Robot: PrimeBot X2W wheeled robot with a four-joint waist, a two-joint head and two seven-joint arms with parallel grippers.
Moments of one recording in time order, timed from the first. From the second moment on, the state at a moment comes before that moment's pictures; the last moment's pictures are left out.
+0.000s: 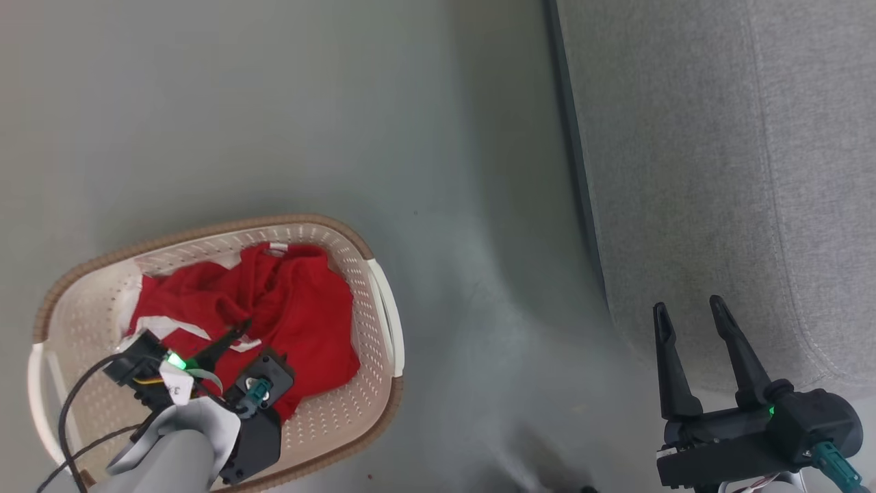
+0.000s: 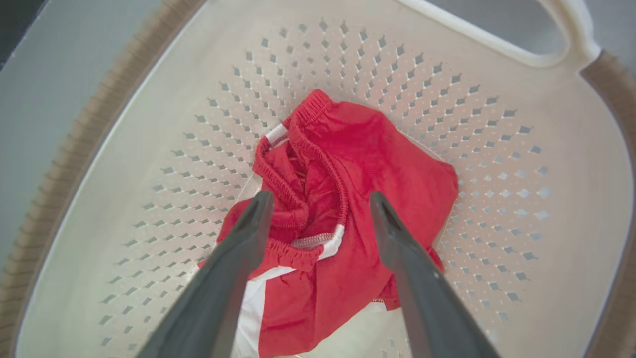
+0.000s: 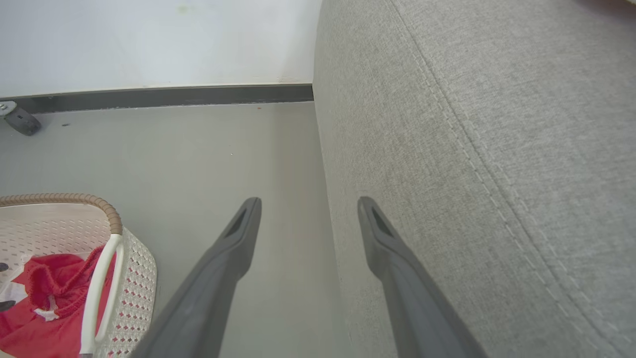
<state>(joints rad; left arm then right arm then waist) -0.57 0.31 -0.51 0.71 0.15 -0.12 -0.05 -0.15 -0.09 0.15 0.06 0.18 0.02 -0.26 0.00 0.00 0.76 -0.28</state>
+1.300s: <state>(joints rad) -0.92 0.15 -0.55 1.13 0.11 -0.08 0.04 -0.13 -0.09 0.12 -0.07 0.12 -0.01 -0.26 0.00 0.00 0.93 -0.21</state>
